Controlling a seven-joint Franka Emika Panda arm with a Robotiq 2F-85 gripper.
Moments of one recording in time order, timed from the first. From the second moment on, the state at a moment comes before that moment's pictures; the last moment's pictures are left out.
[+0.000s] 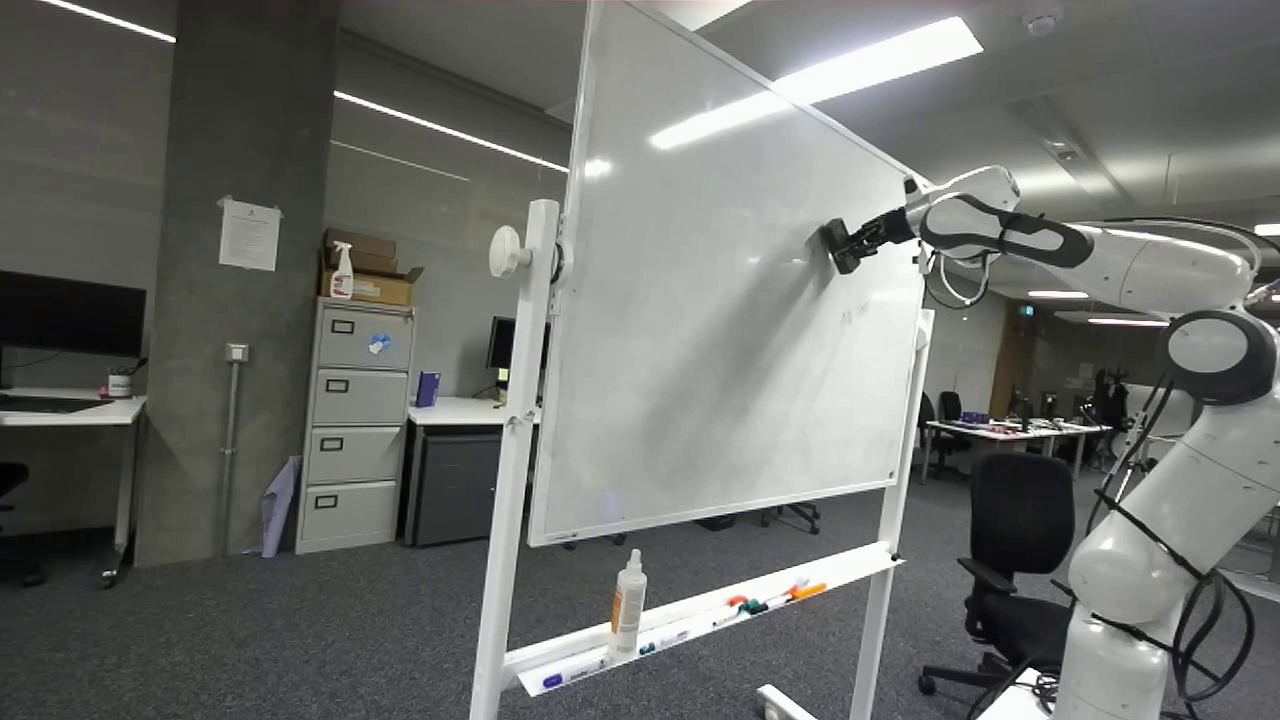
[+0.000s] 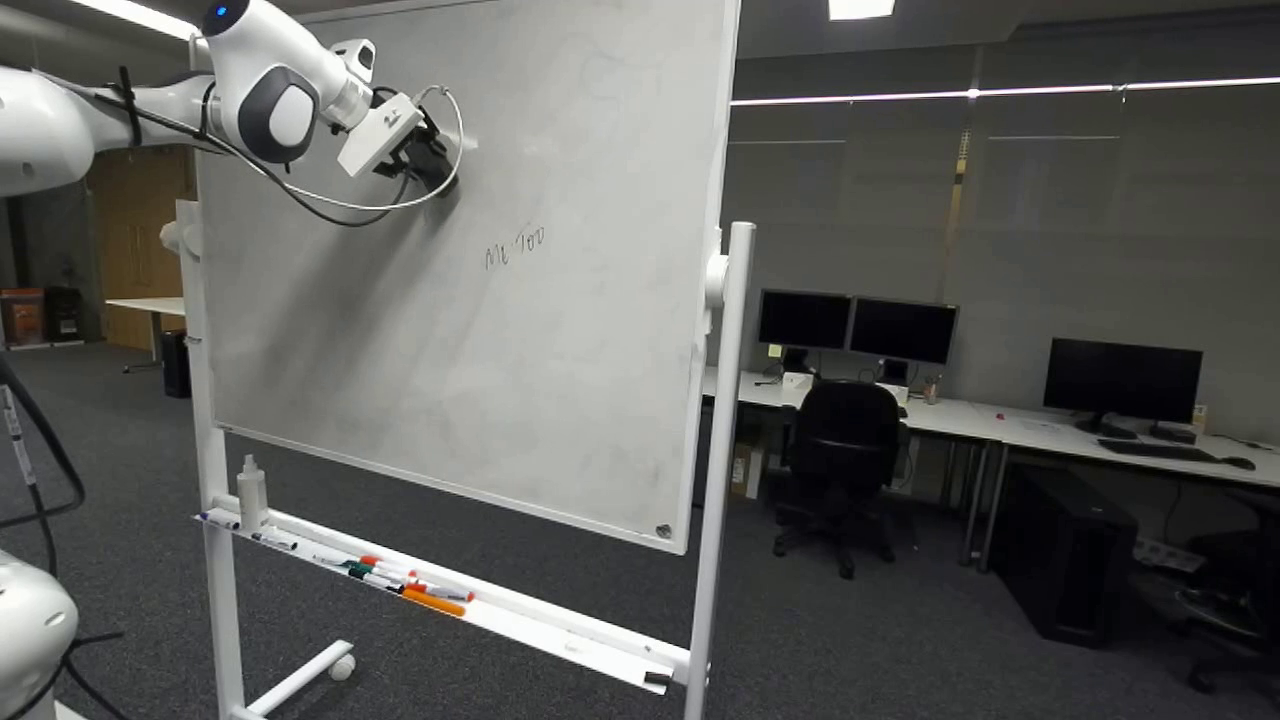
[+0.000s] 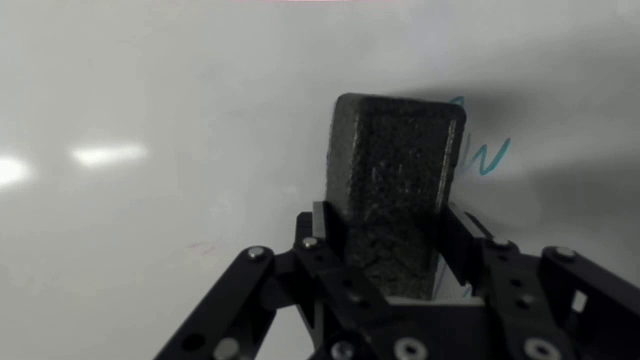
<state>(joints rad) 0.00 -0.42 -0.10 -1.71 0.09 2.55 -0.97</state>
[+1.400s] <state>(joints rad) -0.04 -0.43 -0.09 -1.83 -0.26 2.27 -0.89</state>
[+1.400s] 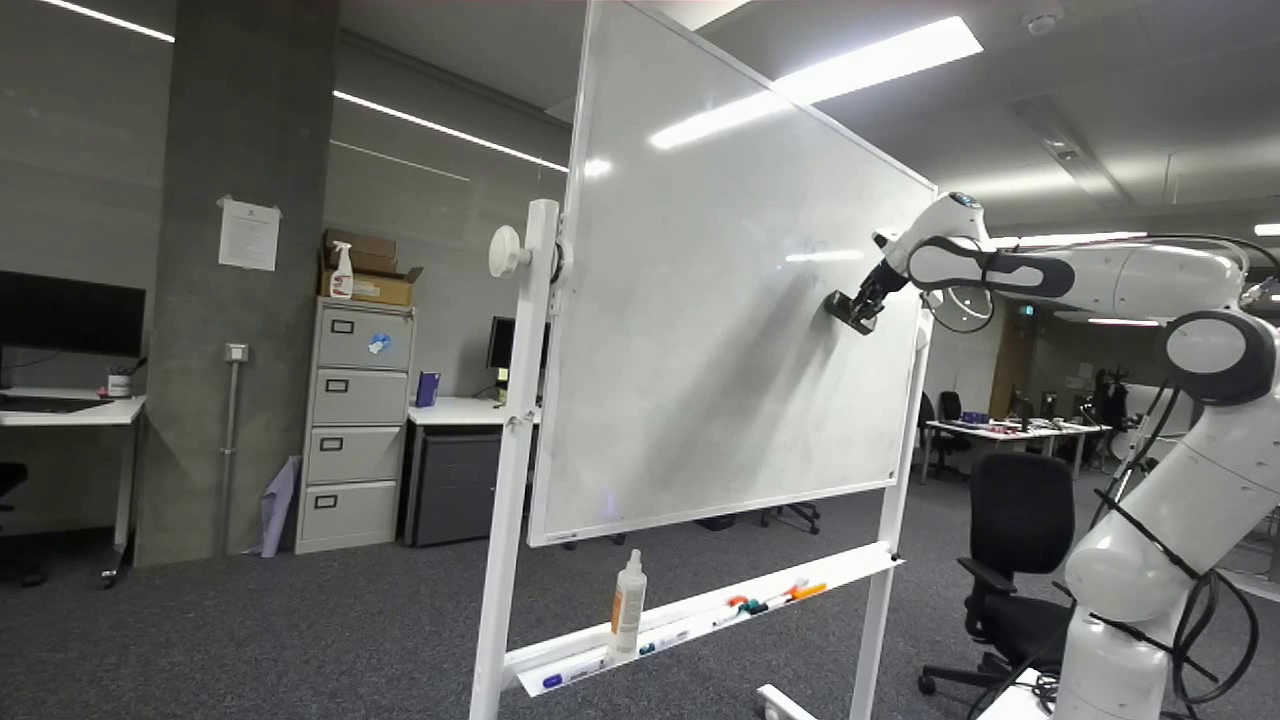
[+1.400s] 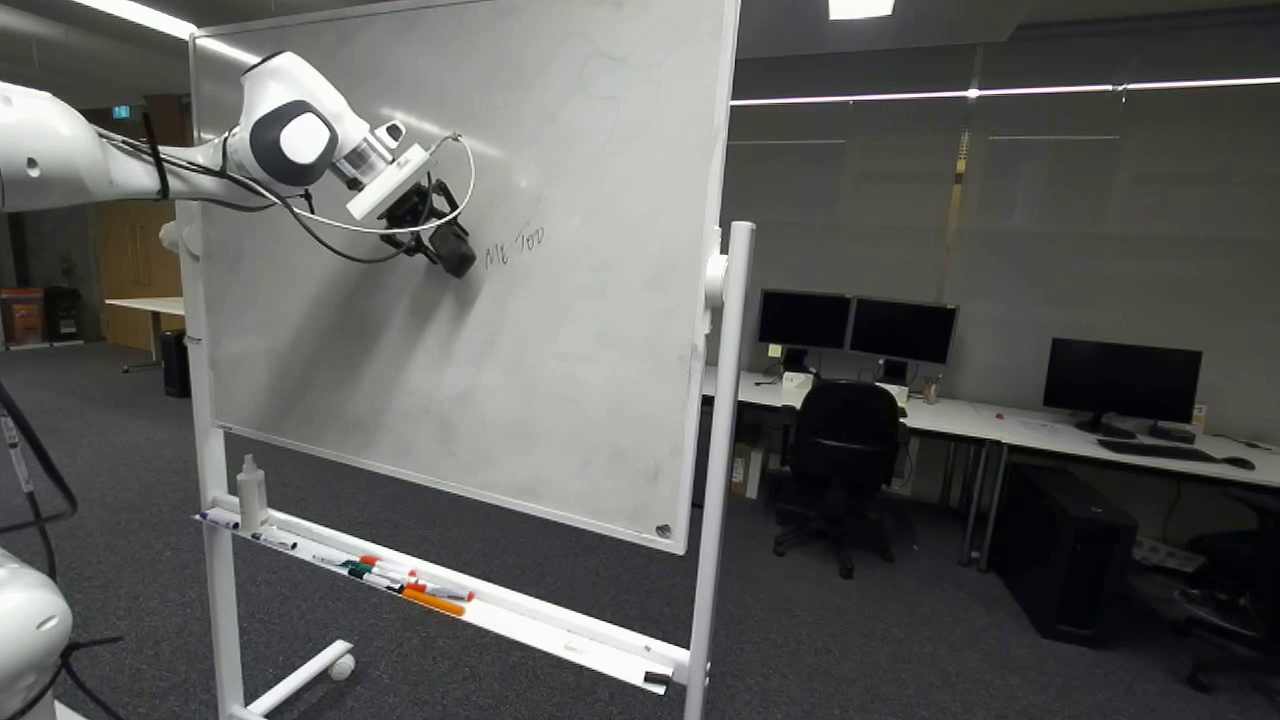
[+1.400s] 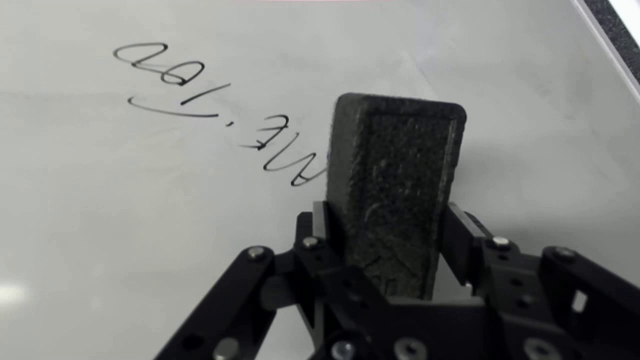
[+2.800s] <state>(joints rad) -0.05 -0.40 -0.08 -1.74 -0.37 2.27 -0.71</state>
